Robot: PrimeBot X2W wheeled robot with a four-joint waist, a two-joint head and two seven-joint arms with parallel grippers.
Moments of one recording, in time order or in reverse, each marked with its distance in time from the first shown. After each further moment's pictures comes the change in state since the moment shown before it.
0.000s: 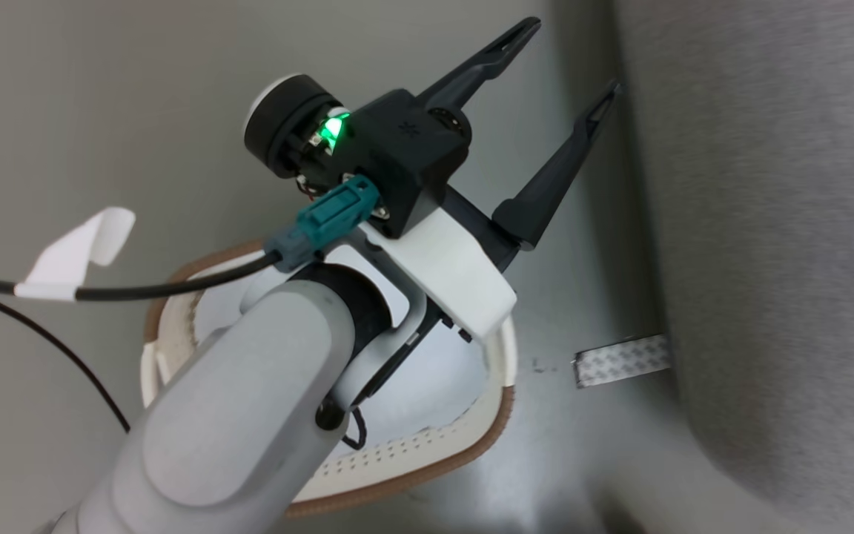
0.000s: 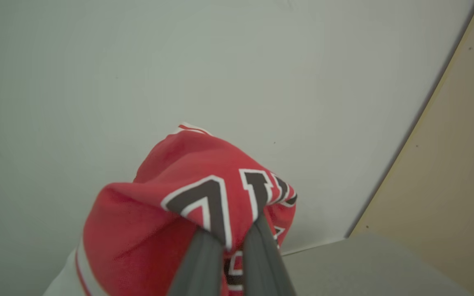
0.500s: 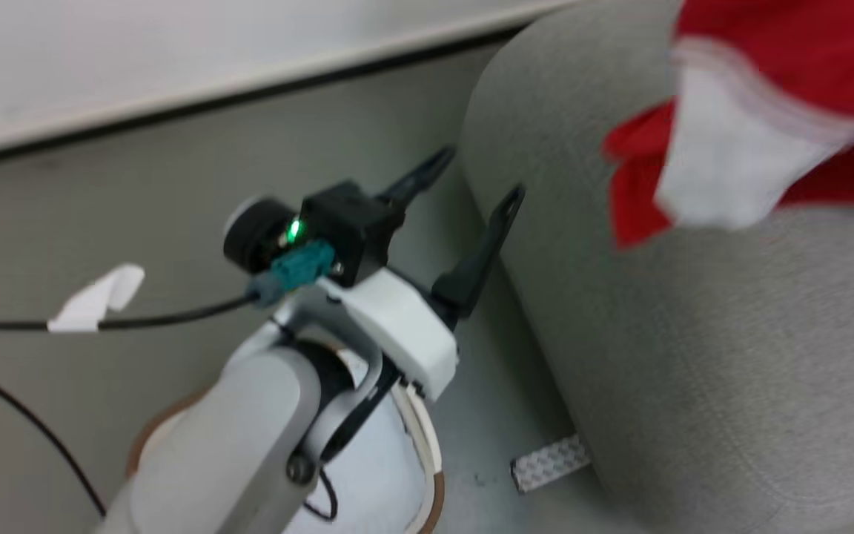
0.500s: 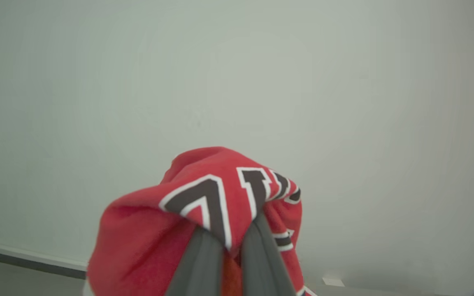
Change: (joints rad) left arm 0.239 0.050 0.029 0.012 -0.057 0.056 0.014; right arm 0.534 0.134 0.561 -0.424 0.263 0.000 -0.066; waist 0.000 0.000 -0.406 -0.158
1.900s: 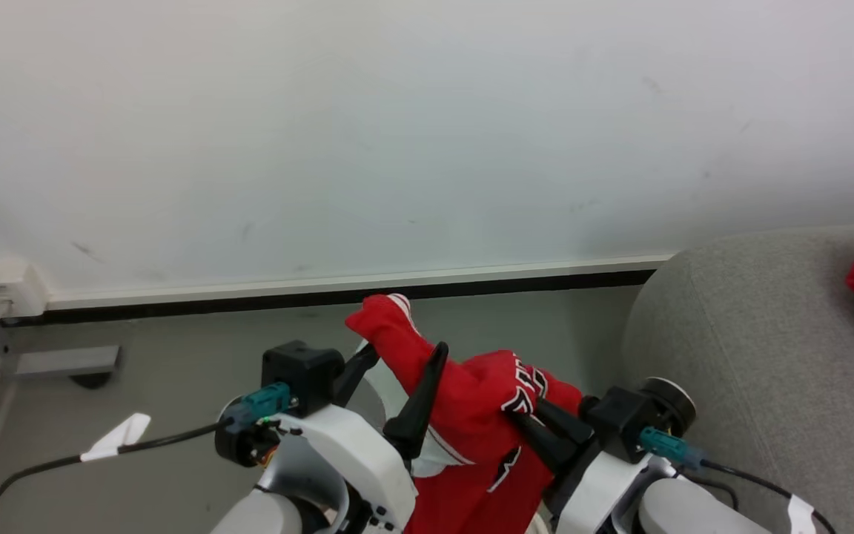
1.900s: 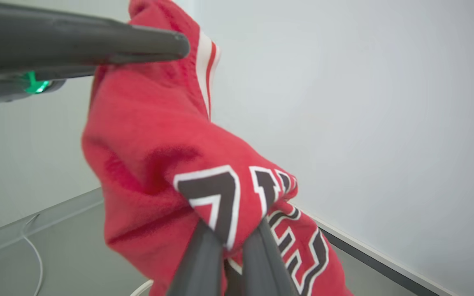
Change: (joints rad) left arm 0.344 -0.014 0.056 0.061 -0.097 0.087 -0.066; right arm 0.167 0.246 0.682 0.248 0.127 0.000 -0.001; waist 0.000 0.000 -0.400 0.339
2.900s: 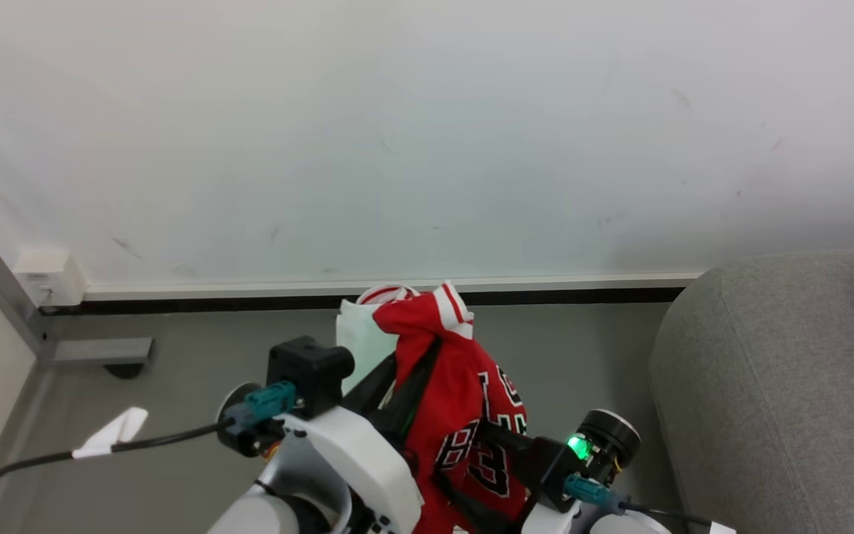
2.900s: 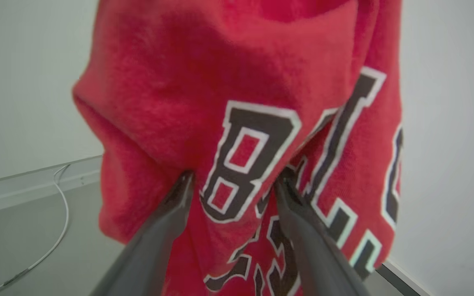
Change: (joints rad) left arm 0.001 0.032 0.005 -0.085 0.020 -0.025 0.052; right arm 0.008 0.073 0.088 0.083 -0.134 0.000 0.000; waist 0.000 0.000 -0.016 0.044
